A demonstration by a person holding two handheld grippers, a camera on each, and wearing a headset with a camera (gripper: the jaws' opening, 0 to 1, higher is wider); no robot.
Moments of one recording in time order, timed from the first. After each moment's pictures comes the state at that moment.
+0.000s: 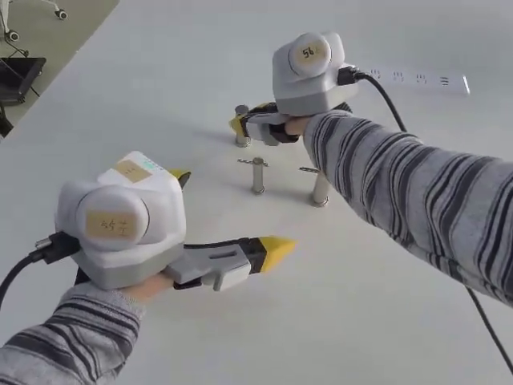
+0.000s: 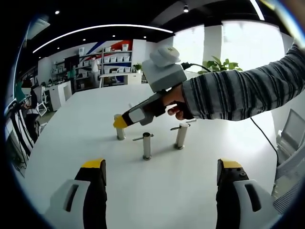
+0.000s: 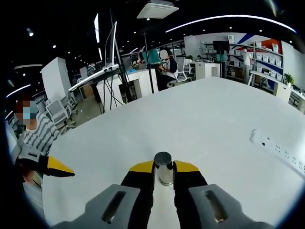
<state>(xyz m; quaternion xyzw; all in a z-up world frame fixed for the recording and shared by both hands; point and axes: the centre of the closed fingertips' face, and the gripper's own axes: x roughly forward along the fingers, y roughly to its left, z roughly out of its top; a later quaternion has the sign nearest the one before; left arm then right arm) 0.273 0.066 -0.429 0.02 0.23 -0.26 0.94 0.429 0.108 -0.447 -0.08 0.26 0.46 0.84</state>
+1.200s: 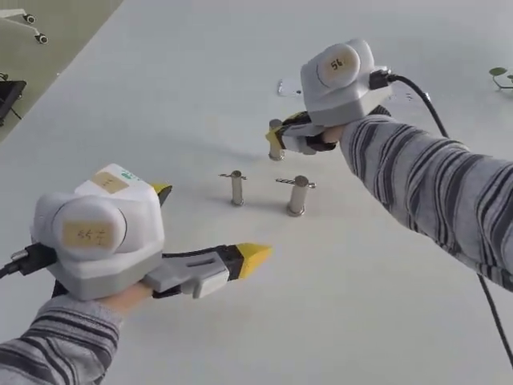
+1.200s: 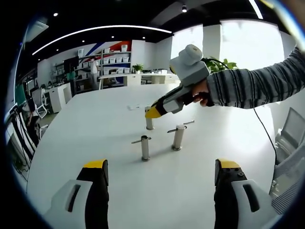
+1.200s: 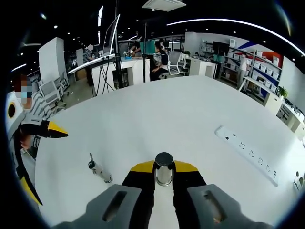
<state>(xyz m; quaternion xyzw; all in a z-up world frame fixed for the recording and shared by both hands) 0.269 0.064 -0.417 0.03 0.23 -0.26 0.94 0.439 0.013 -0.436 -0.17 0.27 0.42 0.85</state>
